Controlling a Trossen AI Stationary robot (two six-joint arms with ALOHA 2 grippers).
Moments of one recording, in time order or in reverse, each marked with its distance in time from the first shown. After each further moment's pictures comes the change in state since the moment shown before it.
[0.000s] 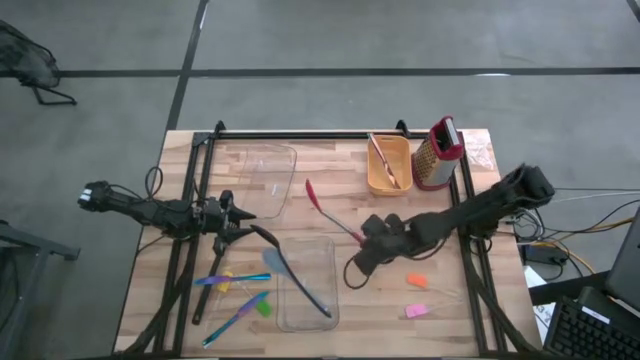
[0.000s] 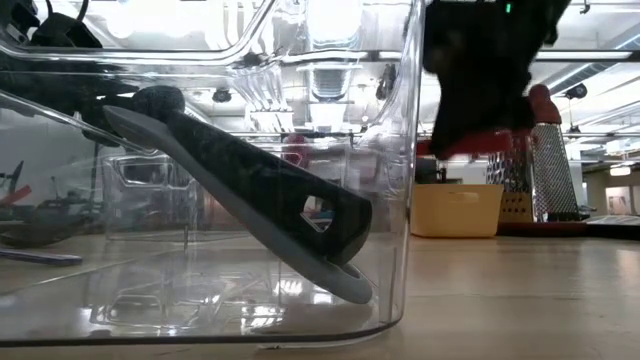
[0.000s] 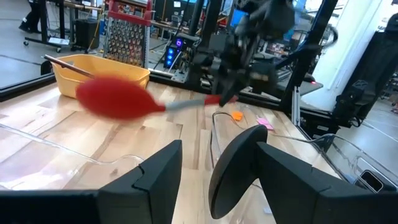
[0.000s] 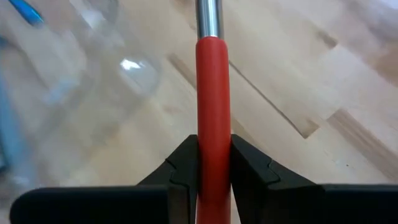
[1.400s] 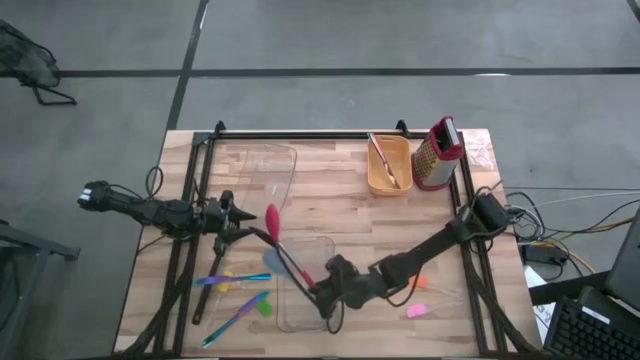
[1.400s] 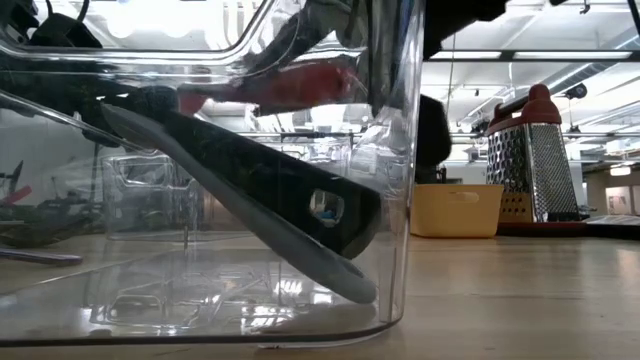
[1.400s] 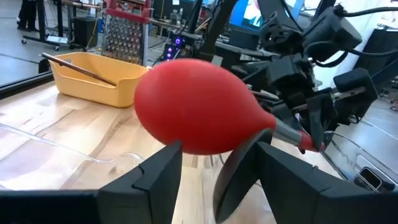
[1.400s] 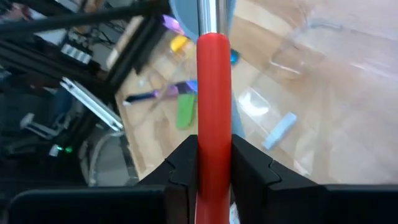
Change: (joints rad) left arm 0.000 0.008 0.000 0.000 0.003 0.000; right arm 0.152 0.432 0.220 0.726 0.077 0.173
